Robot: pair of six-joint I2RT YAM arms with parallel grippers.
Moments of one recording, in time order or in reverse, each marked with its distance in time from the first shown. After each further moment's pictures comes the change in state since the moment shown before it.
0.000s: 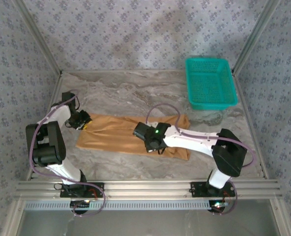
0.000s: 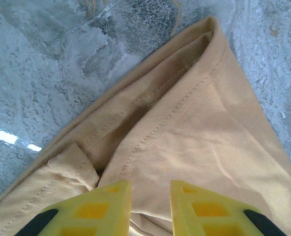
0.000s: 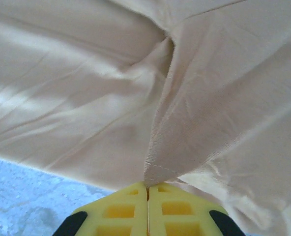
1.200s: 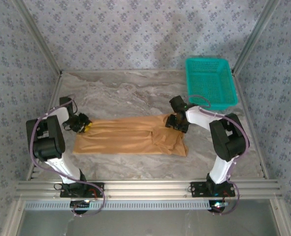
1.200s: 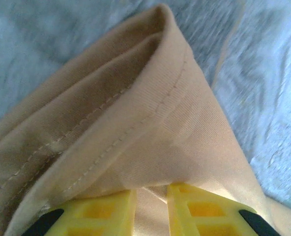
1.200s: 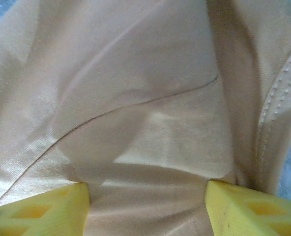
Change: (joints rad) left arm 0.066 0.066 -0.066 0.089 0.113 -0.053; right arm -0.642 0.113 -0.084 0.268 -0.296 -0.115
